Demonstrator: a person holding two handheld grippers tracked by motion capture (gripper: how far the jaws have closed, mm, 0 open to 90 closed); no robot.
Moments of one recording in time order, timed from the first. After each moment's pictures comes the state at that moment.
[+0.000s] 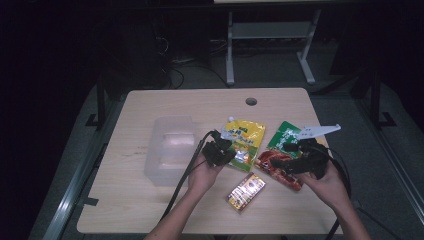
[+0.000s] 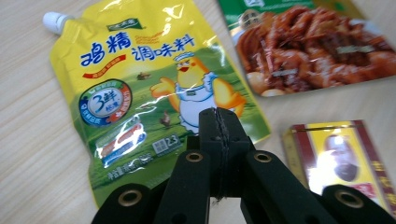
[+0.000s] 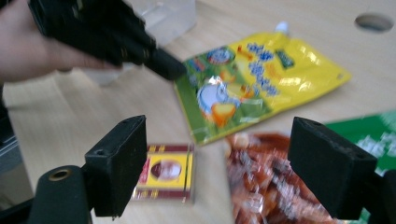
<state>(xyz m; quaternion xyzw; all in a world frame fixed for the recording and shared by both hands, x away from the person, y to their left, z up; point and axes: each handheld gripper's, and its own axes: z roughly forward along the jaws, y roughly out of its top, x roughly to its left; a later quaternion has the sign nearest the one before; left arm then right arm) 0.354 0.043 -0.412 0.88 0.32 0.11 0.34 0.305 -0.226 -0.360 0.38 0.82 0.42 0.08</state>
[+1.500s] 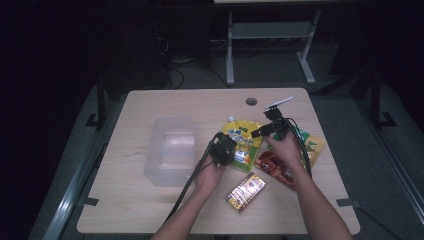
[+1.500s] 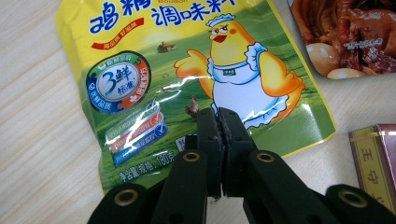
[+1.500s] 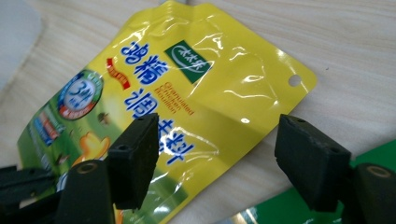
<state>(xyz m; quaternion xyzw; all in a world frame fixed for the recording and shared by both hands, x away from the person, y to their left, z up) 0.369 0.027 -0.438 0.89 0.34 0.14 0.26 0.459 -0.180 -0.428 0.55 0.78 0.29 0.02</state>
